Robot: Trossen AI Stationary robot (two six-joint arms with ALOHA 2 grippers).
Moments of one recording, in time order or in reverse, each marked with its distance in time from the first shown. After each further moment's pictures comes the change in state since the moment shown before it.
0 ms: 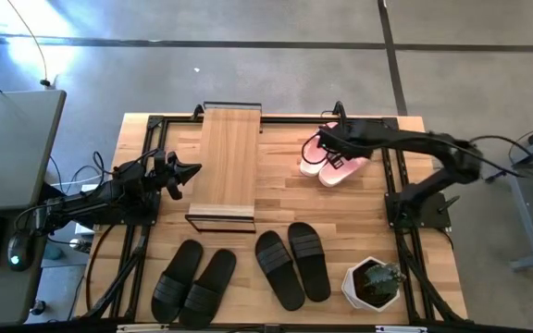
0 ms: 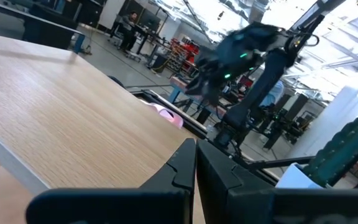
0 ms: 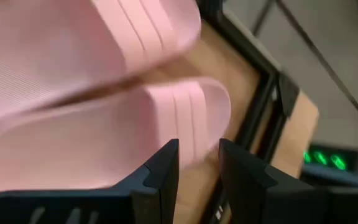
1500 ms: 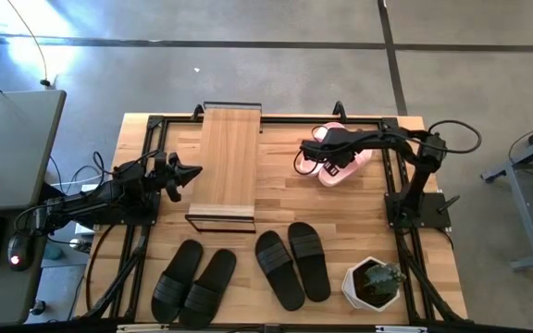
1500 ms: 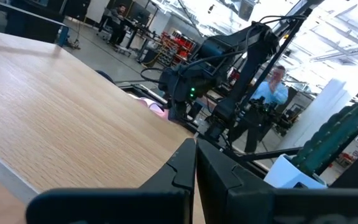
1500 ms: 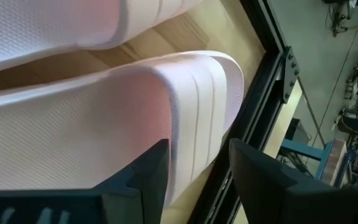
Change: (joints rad) left arm 0.000 0.000 0.000 -0.001 0.052 0.002; right arm -0.025 0.294 -0.023 0.006 0.063 0.037
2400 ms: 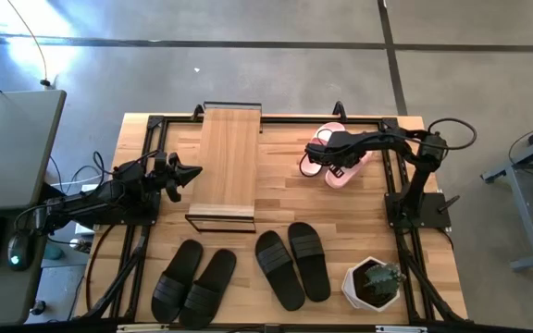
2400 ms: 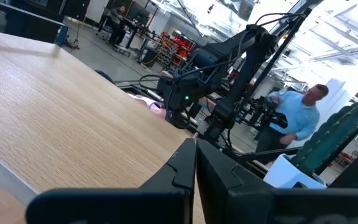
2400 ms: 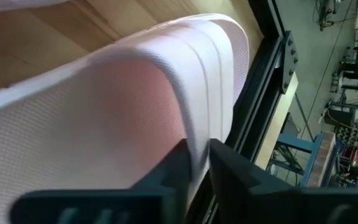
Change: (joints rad) left arm 0.000 0.000 0.000 0.000 0.000 0.000; right arm -0.023 0.000 -0.105 0.063 0.039 0.007
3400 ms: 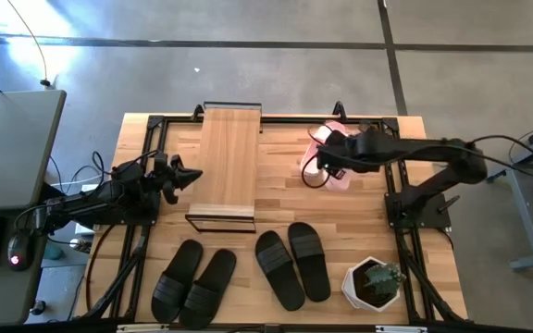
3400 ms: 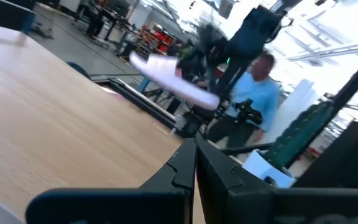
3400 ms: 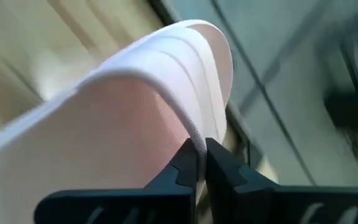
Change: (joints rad) left arm 0.000 0.000 0.000 0.029 0.093 -0.053; right arm 0.345 -0.366 0.346 -0.187 0.059 -0.180
